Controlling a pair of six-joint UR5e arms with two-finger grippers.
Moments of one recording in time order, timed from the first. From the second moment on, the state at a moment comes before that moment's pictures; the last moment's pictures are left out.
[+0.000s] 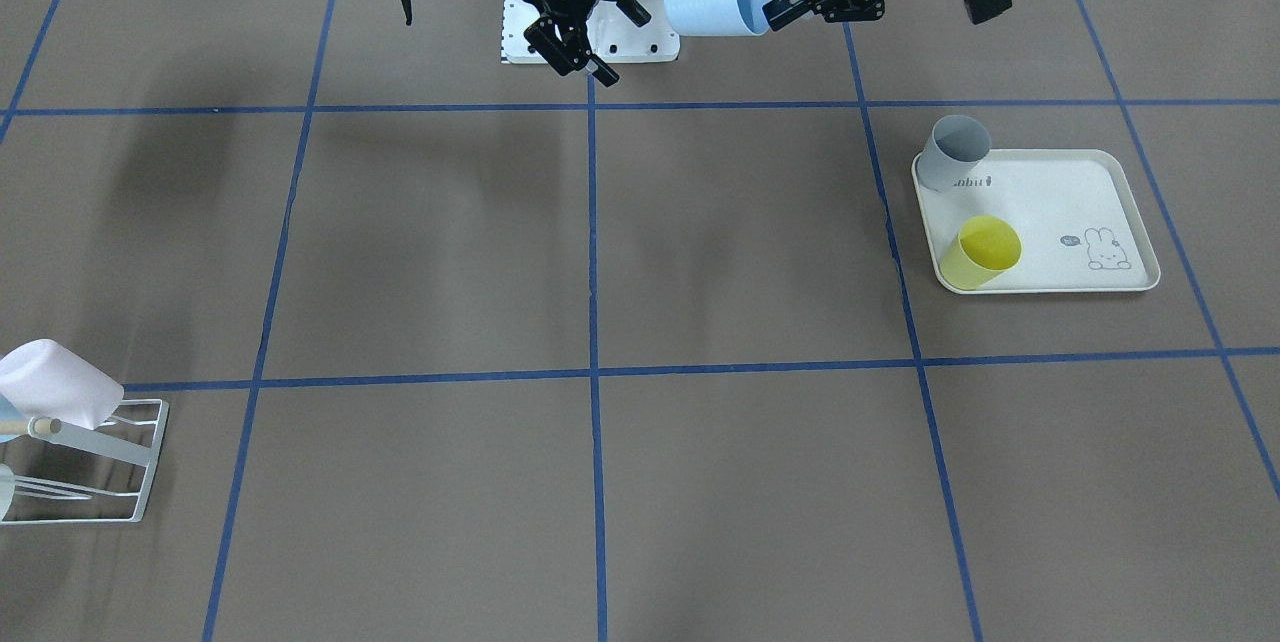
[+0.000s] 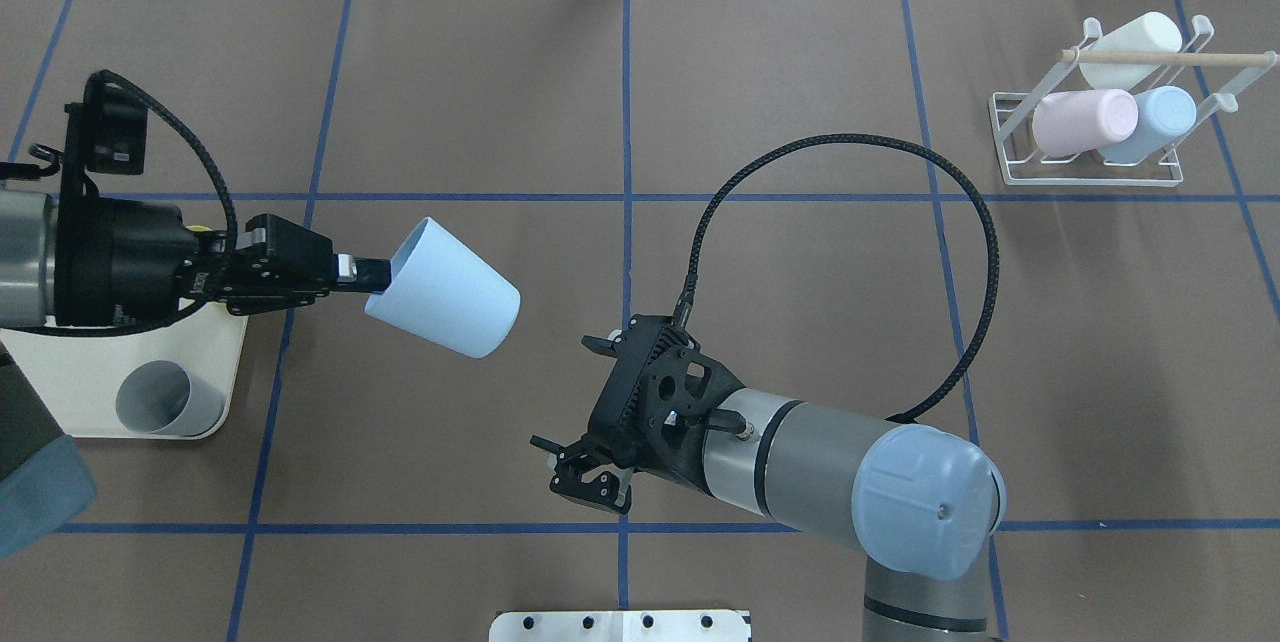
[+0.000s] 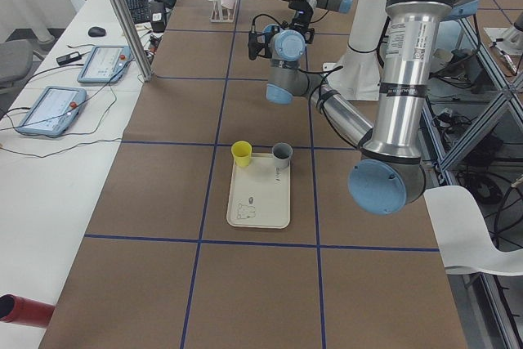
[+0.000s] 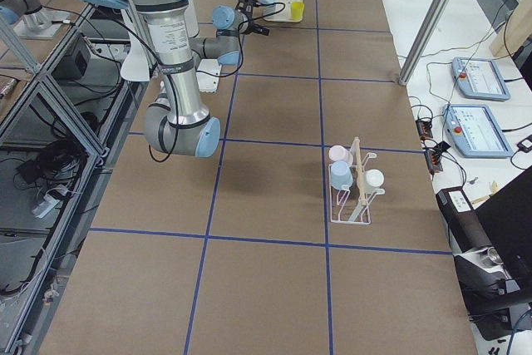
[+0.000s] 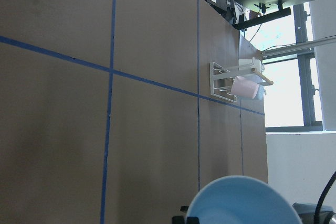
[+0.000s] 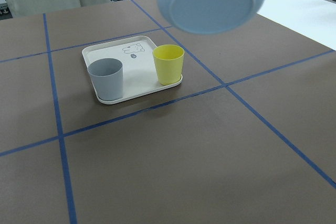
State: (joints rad) left arm -0.69 -1.70 -2.08 -2.72 -2.06 -1.71; right arm 0.21 -1.13 1.93 -0.73 1.43 0.30
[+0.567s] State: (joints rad) left arm -0.56 -1.71 -2.07 -2.72 -1.94 -1.71; right arm 0.21 -1.12 1.94 -0.72 1.43 0.31
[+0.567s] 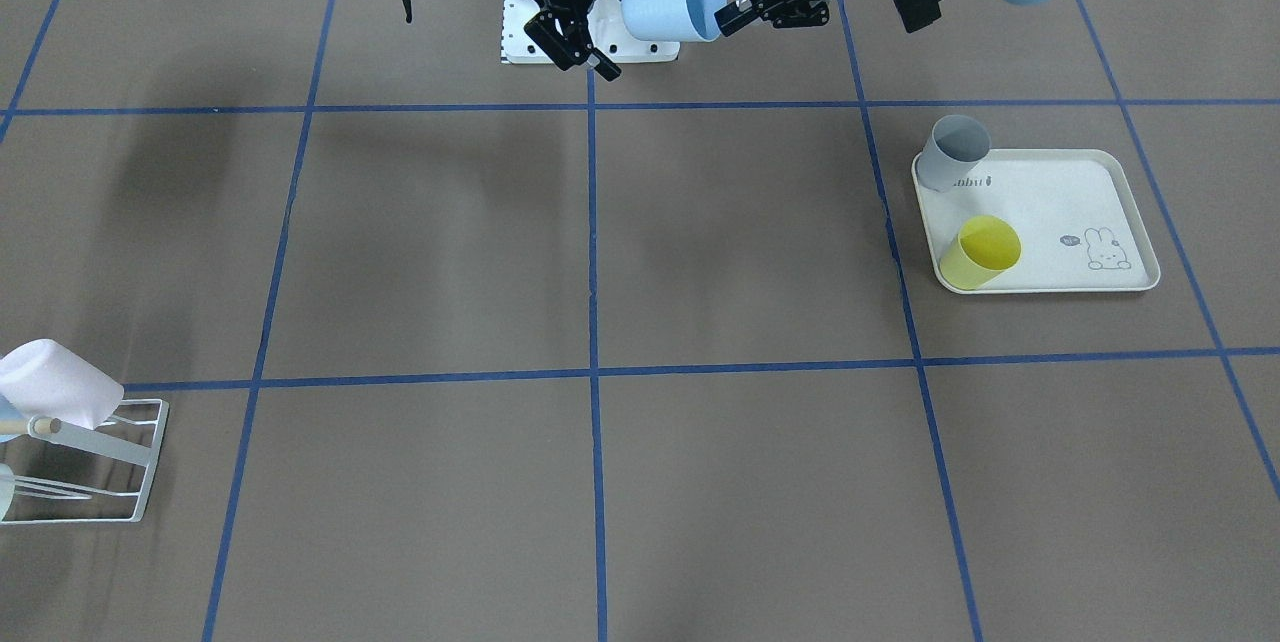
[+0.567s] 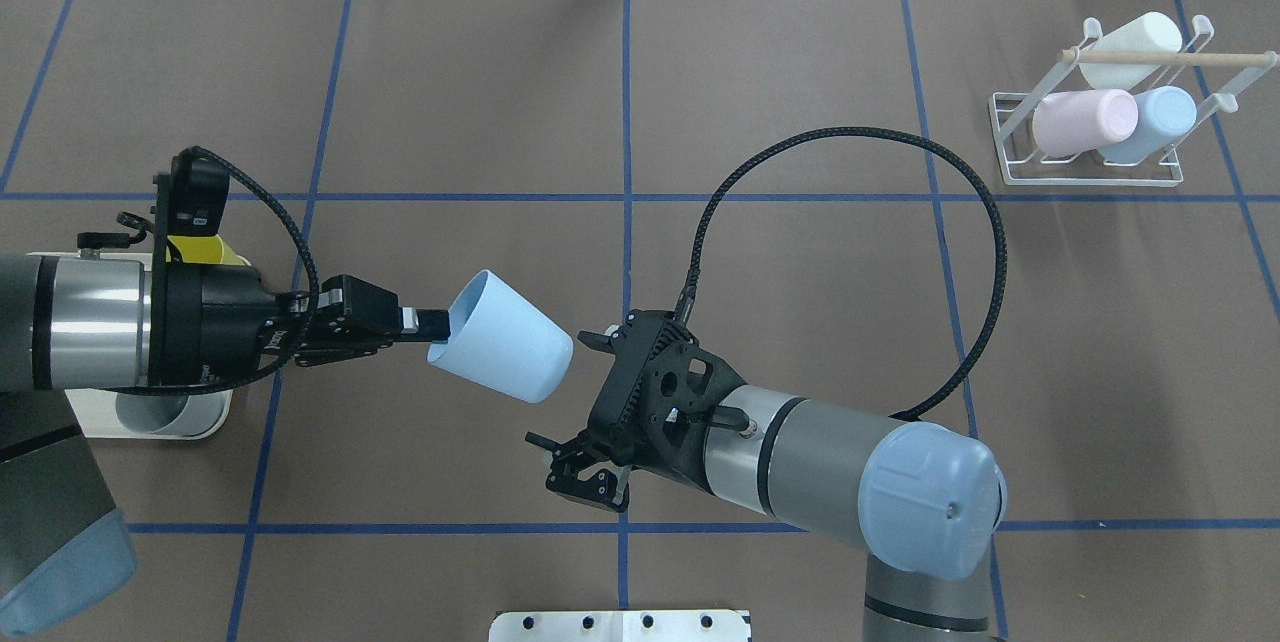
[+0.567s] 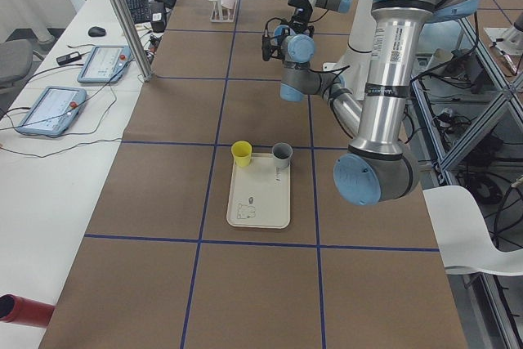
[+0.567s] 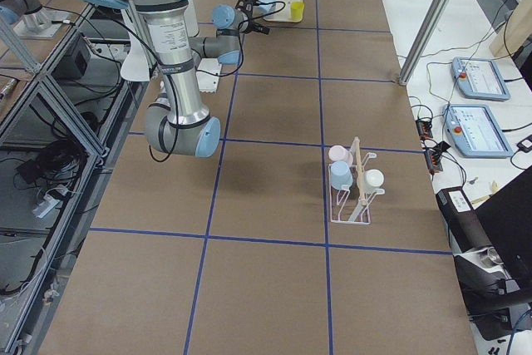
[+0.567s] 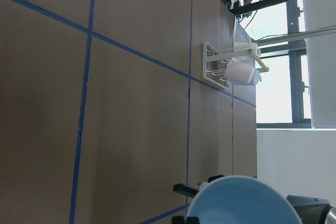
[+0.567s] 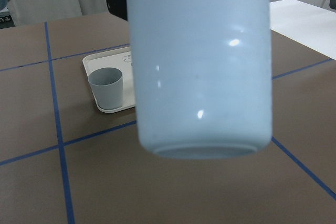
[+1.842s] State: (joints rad) left arm -0.53 -1.73 -2.01 -2.72 -1.93 -1.71; right arm 0.22 -1.11 1.95 -0.72 1.43 0.30
